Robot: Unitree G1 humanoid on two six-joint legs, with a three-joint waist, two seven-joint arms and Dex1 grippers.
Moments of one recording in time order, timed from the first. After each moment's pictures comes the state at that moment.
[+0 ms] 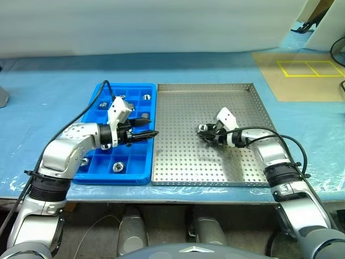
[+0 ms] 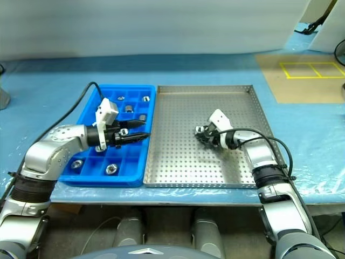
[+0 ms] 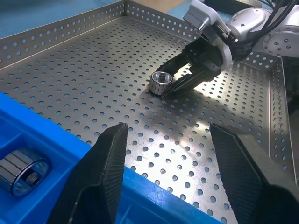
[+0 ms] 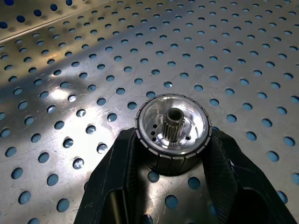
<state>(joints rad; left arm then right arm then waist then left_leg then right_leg) -0.42 0.64 -0.01 -0.14 -0.56 0.64 -0.97 -0.58 -0.49 0.15 0.42 0.09 0.27 0.94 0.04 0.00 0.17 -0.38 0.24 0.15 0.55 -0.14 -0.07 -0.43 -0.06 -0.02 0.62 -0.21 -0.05</state>
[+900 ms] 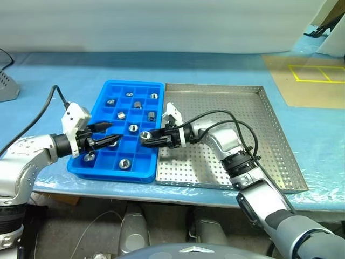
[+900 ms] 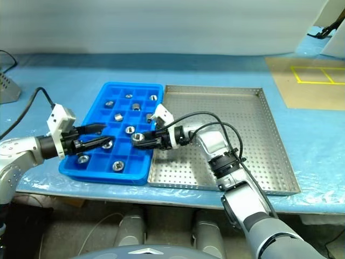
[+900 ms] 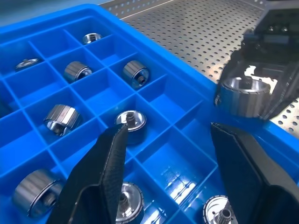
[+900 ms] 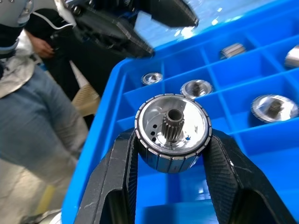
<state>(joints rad) -0.14 0.82 0.27 -0.31 -0.59 0.68 -0.89 -0.75 -0.17 0.32 0.29 0.29 0.66 1.16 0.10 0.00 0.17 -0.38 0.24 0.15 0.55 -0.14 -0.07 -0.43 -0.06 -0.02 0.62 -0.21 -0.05</state>
